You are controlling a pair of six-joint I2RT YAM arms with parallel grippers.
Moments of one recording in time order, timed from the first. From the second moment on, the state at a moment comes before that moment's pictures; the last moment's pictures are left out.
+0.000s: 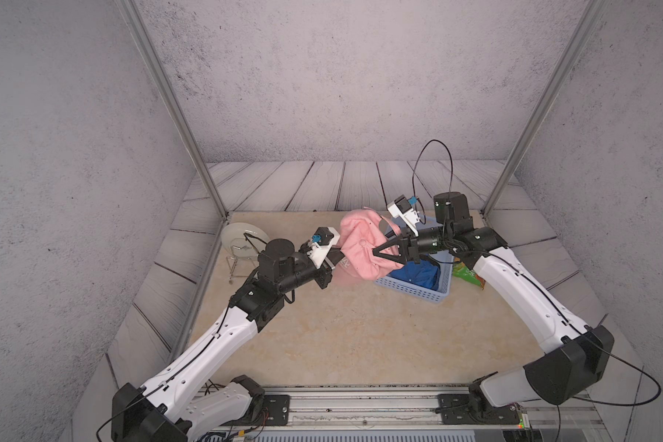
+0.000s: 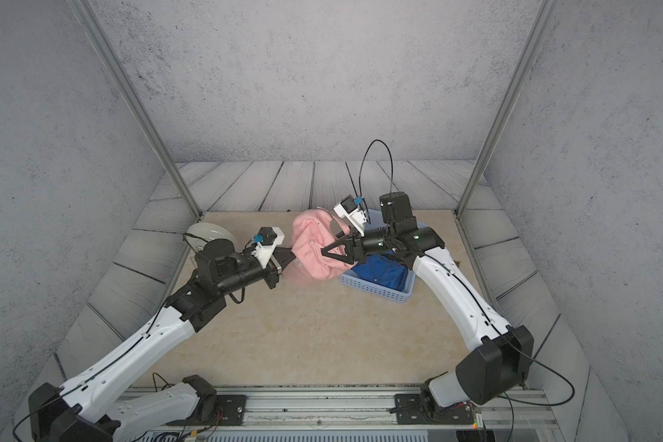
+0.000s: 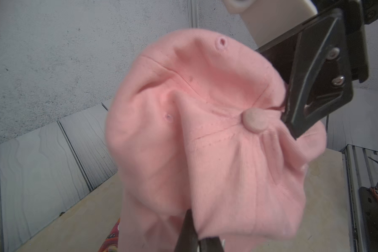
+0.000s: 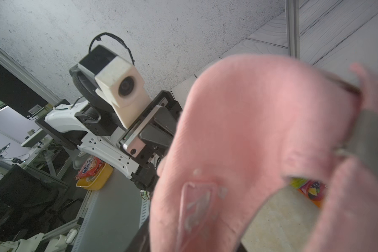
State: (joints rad) left arm -0.58 1.08 0.94 -0.04 0.38 0.13; right arm 0.41 1.45 1.47 -0.58 -1.13 -0.03
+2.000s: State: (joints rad) left arm -0.47 1.18 1.03 -0.16 0.49 -0.03; right arm 0.25 1.26 1.23 -0.49 -0.56 0.19
